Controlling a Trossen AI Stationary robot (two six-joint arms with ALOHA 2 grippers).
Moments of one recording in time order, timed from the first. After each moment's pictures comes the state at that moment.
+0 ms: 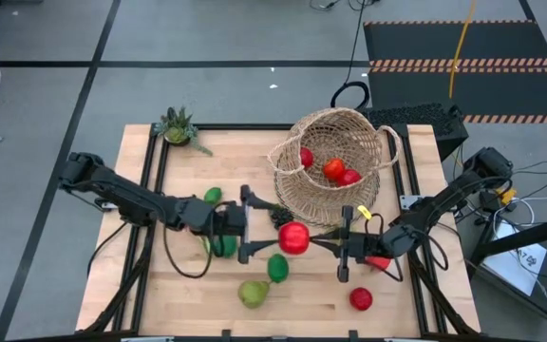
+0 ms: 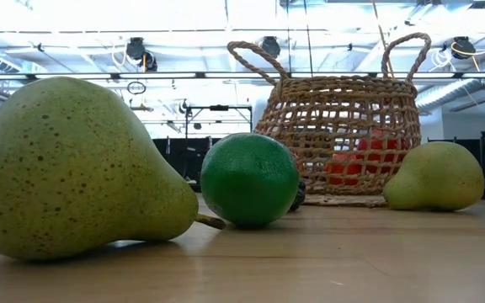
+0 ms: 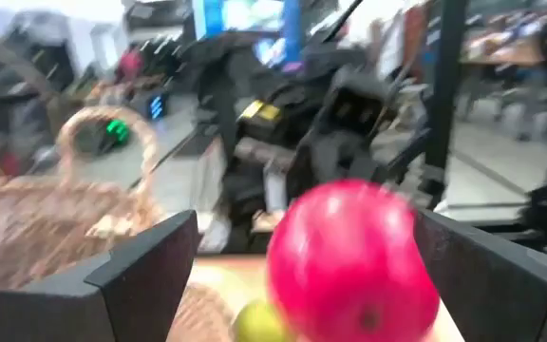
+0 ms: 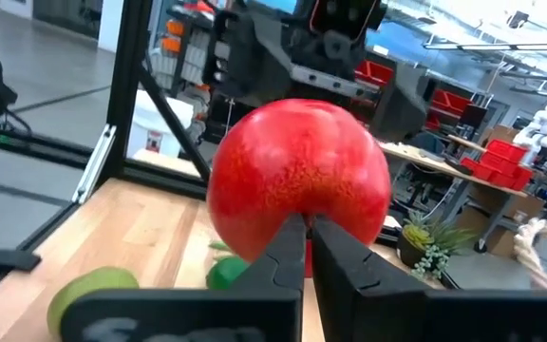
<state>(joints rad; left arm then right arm) -0.34 1.41 0.93 0.51 -0.34 0.04 0.62 1.27 0.63 0.66 0.70 -0.30</state>
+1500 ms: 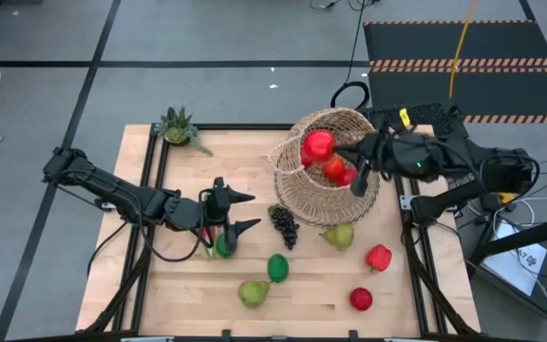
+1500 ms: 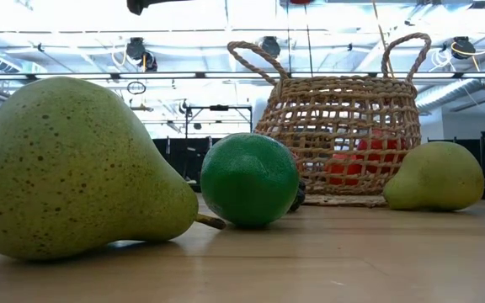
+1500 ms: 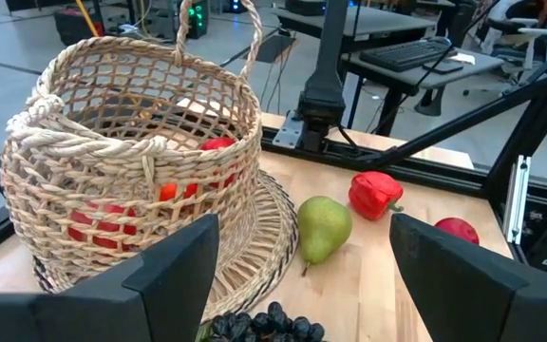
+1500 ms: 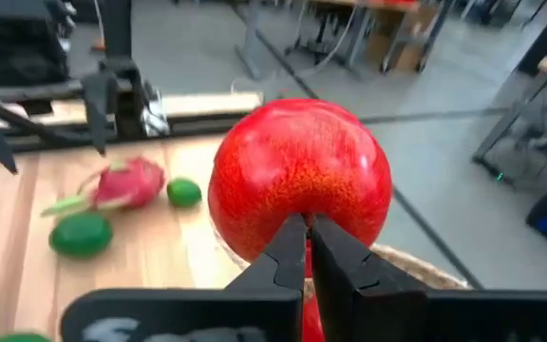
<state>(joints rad) -0.37 1.23 0.93 0.02 -0.56 -0.27 0.09 1.12 1.45 -0.79 0.50 0.06</state>
